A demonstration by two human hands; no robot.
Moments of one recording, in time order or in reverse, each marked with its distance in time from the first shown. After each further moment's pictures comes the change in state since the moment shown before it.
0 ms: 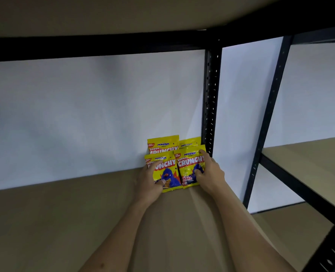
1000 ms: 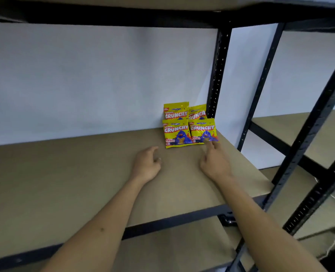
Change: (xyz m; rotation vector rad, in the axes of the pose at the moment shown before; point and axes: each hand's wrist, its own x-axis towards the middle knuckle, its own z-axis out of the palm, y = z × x) left_hand -0.081 -0.010 -0.052 0.230 -0.087 -0.015; right_hand -0.113 -0.018 0.003 -0.241 0.057 -0.037
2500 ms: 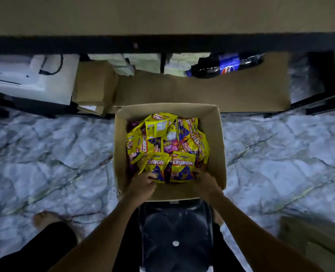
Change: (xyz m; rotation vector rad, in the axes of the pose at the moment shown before) left_hand -0.635 -0.391 0.179 -0.235 -0.770 -0.954; right_hand -0.623 0.005 0.374 0.053 -1.209 0.539
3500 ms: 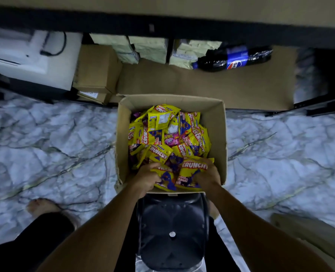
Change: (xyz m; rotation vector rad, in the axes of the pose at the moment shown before) left_hand 0.127 -0.104 0.074 -0.514 -0.133 -0.394; right_hand 0.145 0.063 0.127 0.372 0.089 0.326
